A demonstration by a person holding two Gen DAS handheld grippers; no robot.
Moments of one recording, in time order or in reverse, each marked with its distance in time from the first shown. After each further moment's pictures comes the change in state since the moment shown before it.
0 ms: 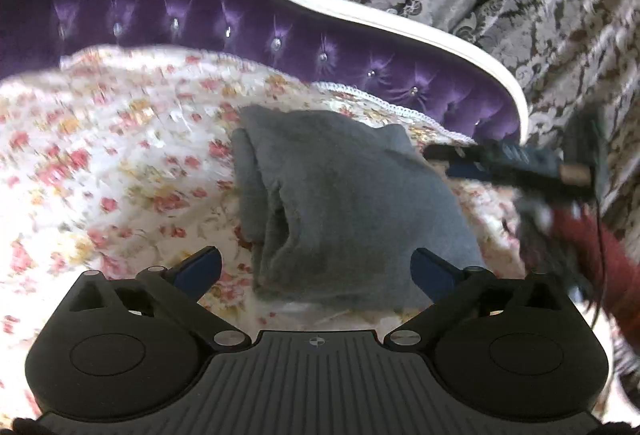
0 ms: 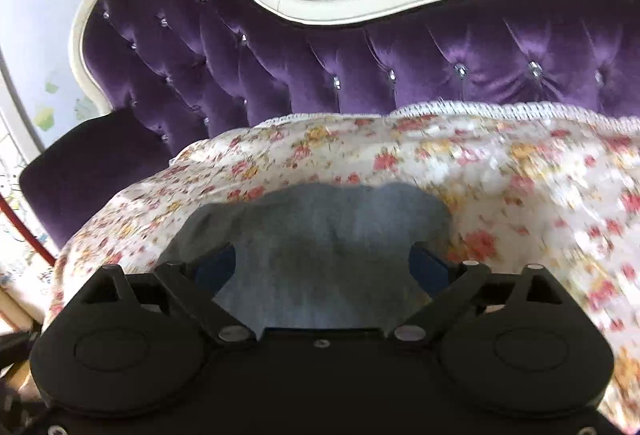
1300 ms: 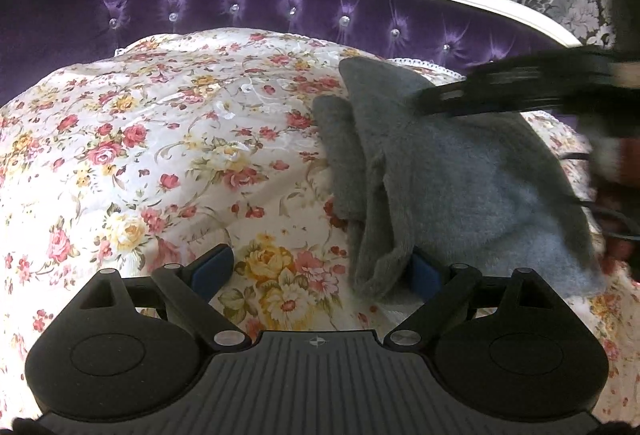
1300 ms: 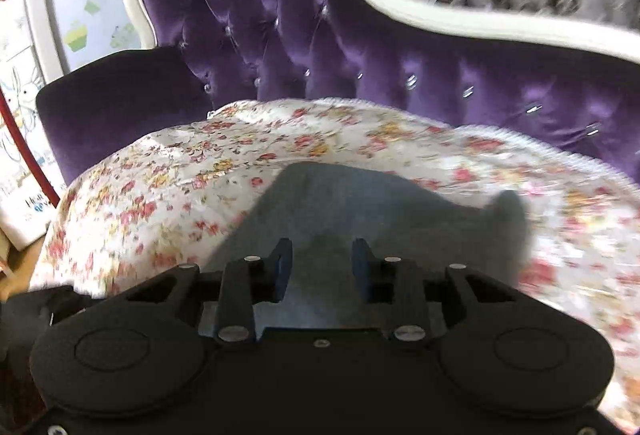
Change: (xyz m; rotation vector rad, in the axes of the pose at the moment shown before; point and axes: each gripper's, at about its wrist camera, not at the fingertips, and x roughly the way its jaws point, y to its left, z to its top) left arm 0.029 0.019 -0.019 0.045 0.008 0.256; right arm 0.056 0.115 0.013 -0.254 0.087 -0.039
